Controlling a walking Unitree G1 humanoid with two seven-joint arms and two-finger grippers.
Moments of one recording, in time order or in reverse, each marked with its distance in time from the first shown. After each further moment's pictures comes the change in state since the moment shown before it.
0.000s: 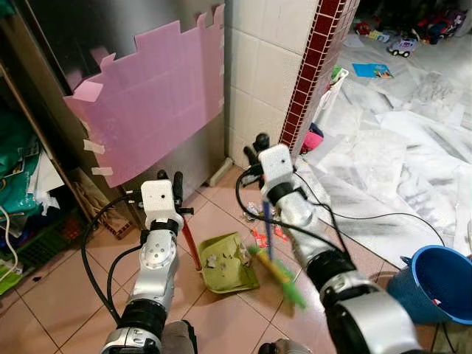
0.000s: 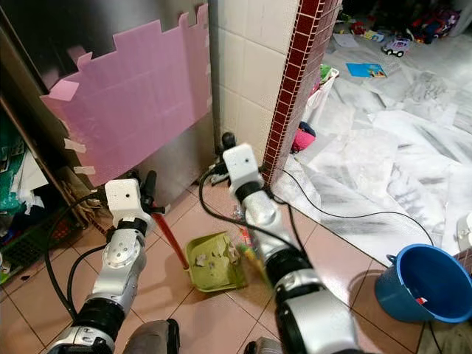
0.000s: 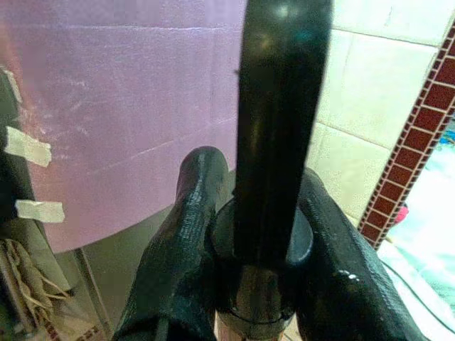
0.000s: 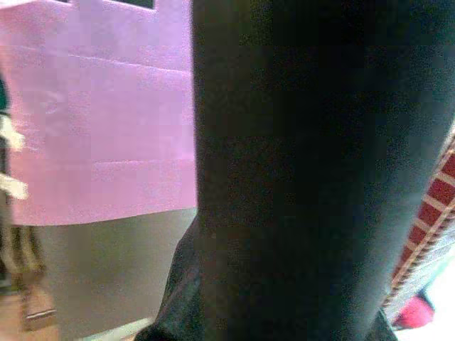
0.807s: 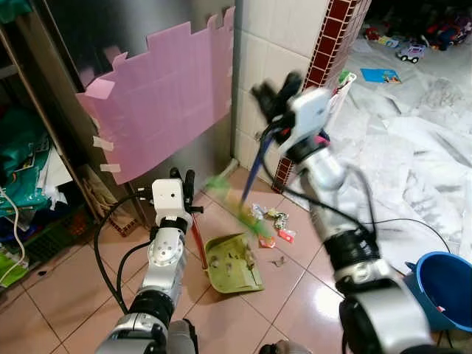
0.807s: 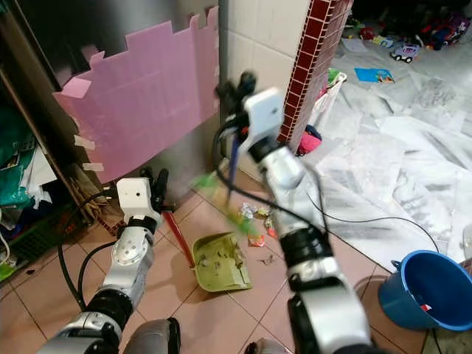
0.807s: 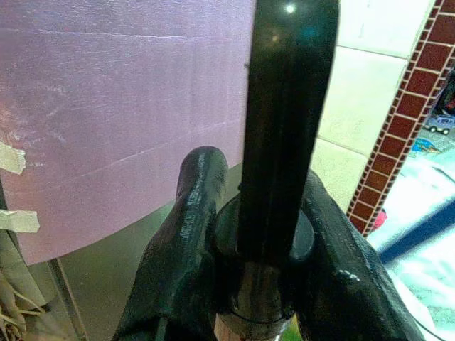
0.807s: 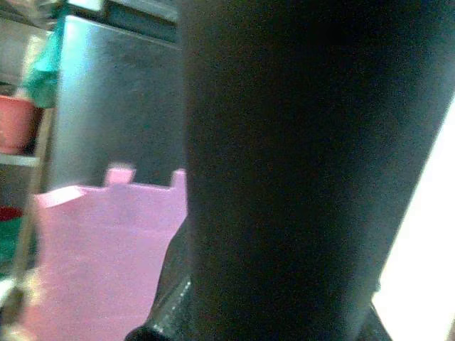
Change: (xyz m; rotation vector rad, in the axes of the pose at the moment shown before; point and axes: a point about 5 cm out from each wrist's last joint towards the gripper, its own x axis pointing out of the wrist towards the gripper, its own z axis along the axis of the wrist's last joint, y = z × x) left arm 0.005 -0.012 -0.004 -0.005 -0.038 -0.074; right arm 0.014 -0.044 0.102 -0.041 -0.379 0.070
